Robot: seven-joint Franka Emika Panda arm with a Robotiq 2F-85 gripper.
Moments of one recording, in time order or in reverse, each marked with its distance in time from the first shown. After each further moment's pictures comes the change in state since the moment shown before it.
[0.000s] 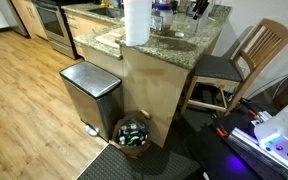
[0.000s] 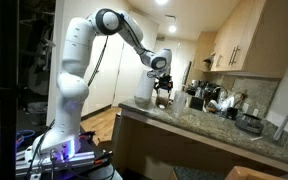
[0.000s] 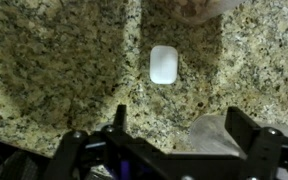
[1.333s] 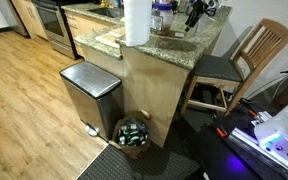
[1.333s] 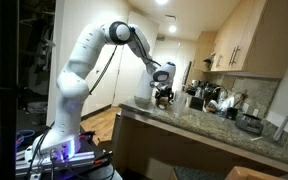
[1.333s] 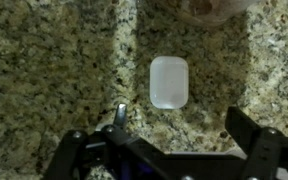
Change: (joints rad) arm 0.008 0.209 -0.024 0.083 0.202 0.067 -0.139
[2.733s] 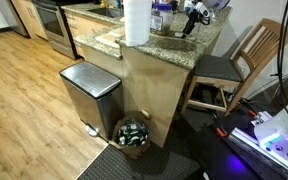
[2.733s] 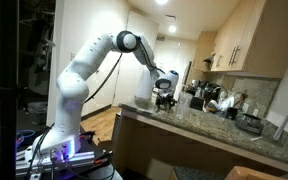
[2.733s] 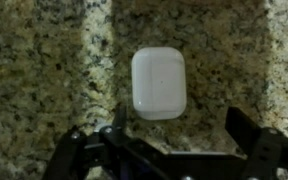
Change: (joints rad) arm -0.007 0.157 -0.014 0.102 0.093 0.003 -0.026
